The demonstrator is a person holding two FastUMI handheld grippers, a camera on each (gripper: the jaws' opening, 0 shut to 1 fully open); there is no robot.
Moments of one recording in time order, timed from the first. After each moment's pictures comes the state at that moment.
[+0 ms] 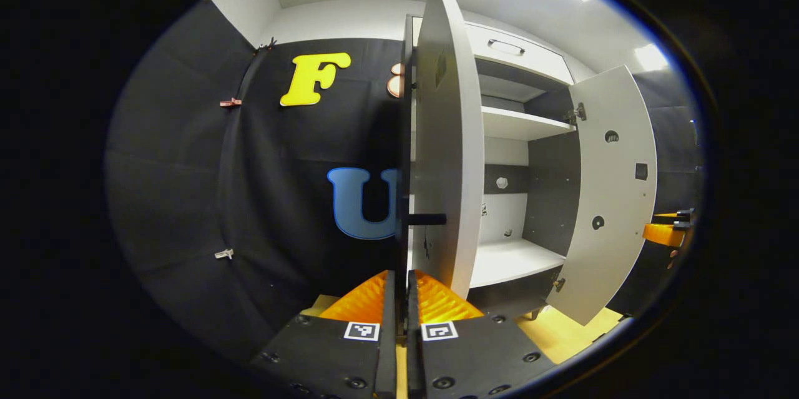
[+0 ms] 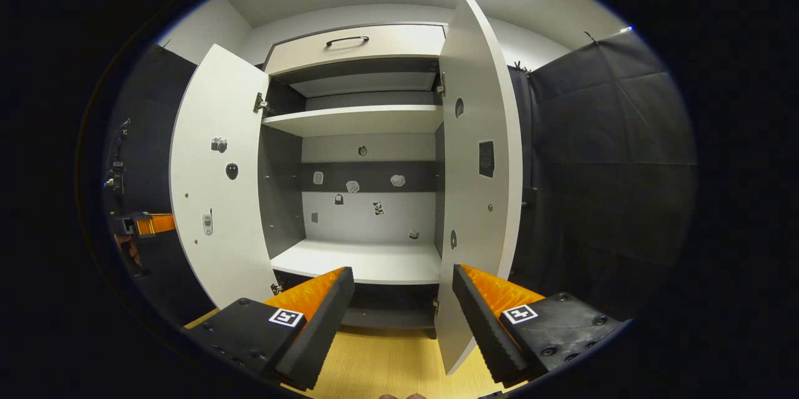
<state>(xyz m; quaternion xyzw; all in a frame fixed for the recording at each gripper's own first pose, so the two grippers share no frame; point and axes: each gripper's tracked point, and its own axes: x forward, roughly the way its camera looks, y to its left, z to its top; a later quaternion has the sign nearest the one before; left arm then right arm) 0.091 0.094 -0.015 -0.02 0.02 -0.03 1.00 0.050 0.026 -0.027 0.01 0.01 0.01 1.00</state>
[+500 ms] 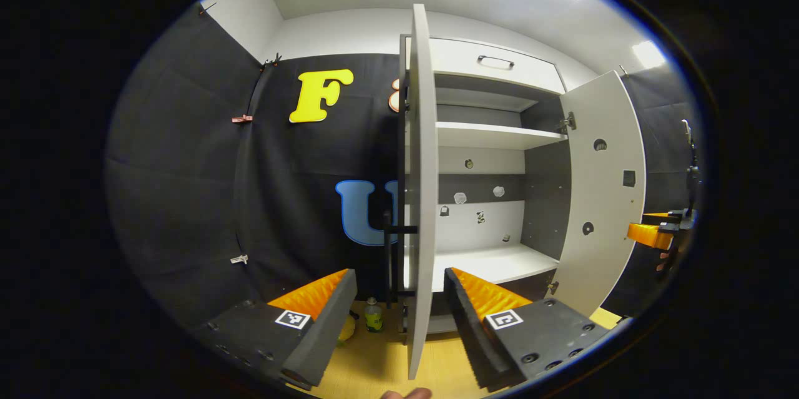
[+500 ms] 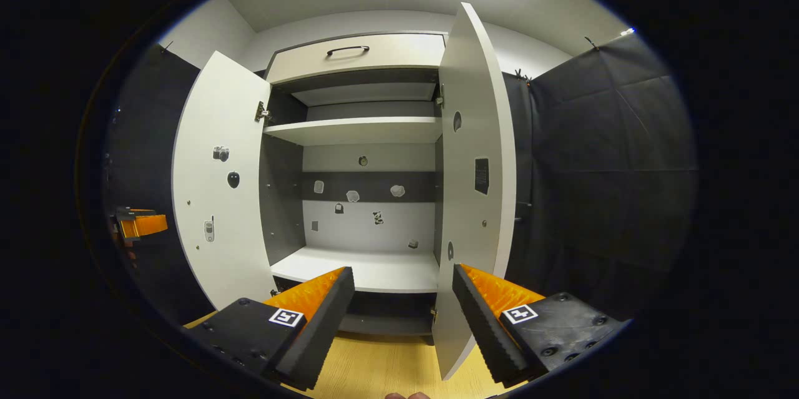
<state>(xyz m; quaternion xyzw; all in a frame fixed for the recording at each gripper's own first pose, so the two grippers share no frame) 0.060 0.083 0.005 -0.01 0.00 -0.01 1.00 0.048 0.021 -0.008 0.01 -0.01 0.01 1.00</state>
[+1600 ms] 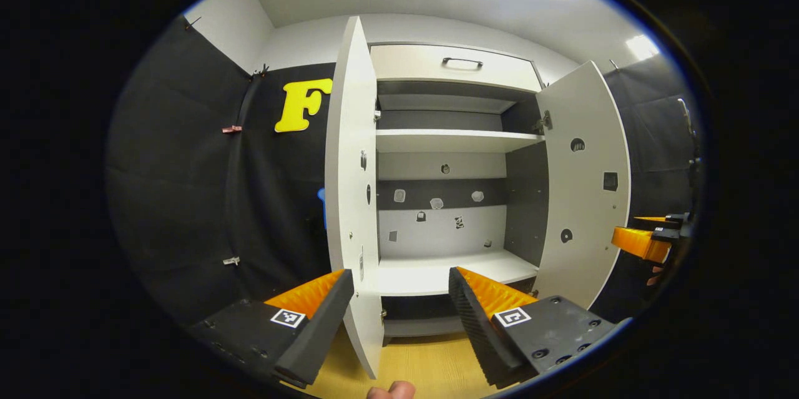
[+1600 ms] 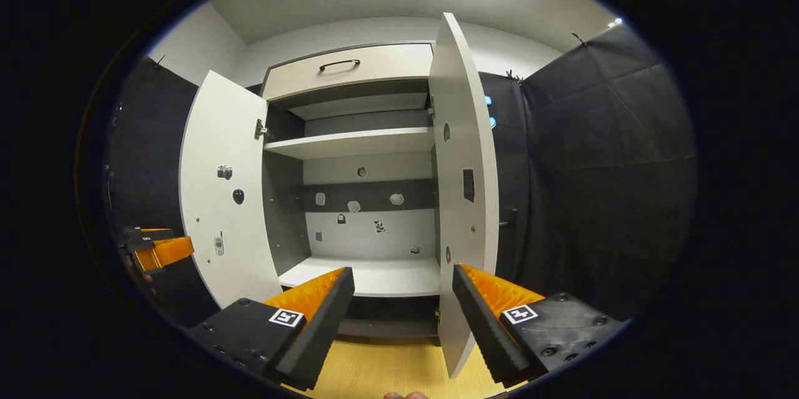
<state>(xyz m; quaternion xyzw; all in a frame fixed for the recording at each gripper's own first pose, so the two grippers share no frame) 0.051 0.000 0.015 0.00 -0.01 -0.01 1.00 0.032 0.017 0.004 0.04 -0.02 0.01 1.00</state>
